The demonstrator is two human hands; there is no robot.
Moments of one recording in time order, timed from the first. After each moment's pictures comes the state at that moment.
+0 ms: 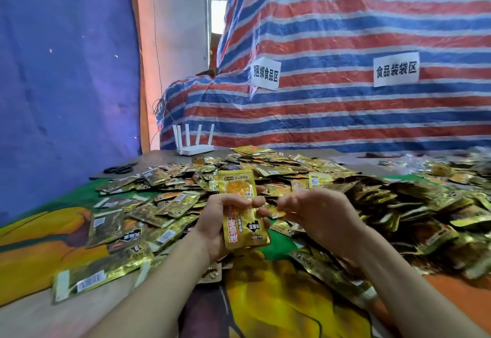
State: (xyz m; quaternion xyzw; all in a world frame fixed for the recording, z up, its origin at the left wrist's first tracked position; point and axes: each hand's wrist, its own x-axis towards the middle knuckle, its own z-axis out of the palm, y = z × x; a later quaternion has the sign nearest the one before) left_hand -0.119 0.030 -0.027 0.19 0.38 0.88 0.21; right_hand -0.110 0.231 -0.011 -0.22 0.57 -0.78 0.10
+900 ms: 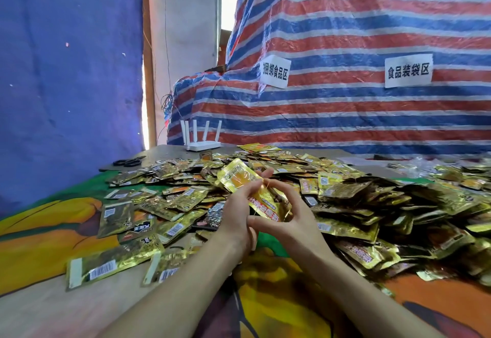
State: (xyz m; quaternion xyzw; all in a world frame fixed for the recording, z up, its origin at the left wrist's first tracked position) left_hand -0.123 0.055 -0.031 0.10 0.39 0.91 0.03; right_hand -0.094 0.169 -0.043 -0.24 0.72 -0.63 -0.15
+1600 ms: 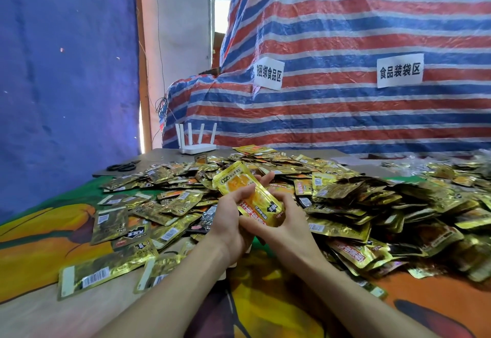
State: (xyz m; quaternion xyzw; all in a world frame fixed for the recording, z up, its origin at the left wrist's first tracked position) left_hand -0.115 0.051 -0.027 0.16 0.37 0.91 0.08; right_hand -0.106 0.170 -0.057 -0.21 0.73 -0.63 -0.16
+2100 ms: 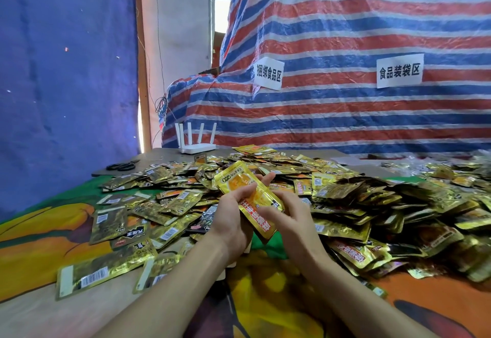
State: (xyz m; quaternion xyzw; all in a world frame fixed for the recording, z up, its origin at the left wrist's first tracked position) left_hand -0.117 0.051 -0.026 0.14 0.38 0.91 0.07; right_hand -0.105 0.173 -0.045 -0.20 0.75 -0.61 -0.16
